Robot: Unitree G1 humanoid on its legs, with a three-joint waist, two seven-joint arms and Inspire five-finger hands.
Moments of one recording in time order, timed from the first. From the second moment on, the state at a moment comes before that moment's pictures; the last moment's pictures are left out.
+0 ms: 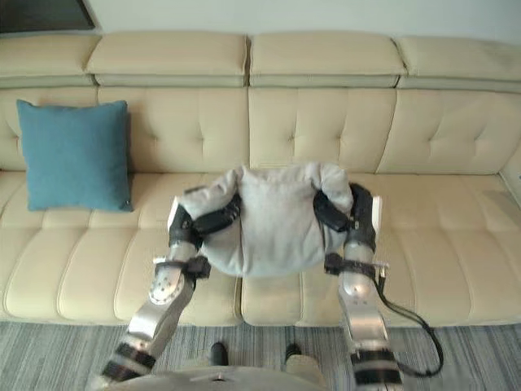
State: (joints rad) left arm 0.12 0.15 -0.31 0.02 -0.30 -0.12 0.24; right arm 0.15 -0.13 -0.01 0.02 -0.06 -0.05 -0.28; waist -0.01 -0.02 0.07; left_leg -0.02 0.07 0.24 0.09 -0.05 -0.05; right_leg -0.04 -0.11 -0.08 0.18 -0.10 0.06
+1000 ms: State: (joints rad) left arm -1.13 0.41 -0.25 0.62 -0.27 -0.15 0.48; right arm -1.06 -0.19 -0.03 0.58 0.00 -0.06 -0.57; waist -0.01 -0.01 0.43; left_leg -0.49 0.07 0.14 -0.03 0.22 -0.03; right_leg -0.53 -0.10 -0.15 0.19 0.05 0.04
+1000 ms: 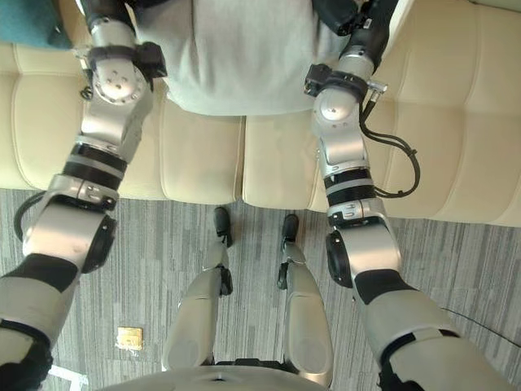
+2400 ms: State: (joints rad) left arm -0.49 0.31 0.06 0.42 -0.59 -0.23 0.23; right arm -0.42 -0.26 -0.18 0.22 0.31 -0.10 -0.34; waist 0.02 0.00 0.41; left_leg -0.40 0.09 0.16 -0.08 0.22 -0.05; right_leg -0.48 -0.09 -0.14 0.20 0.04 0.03
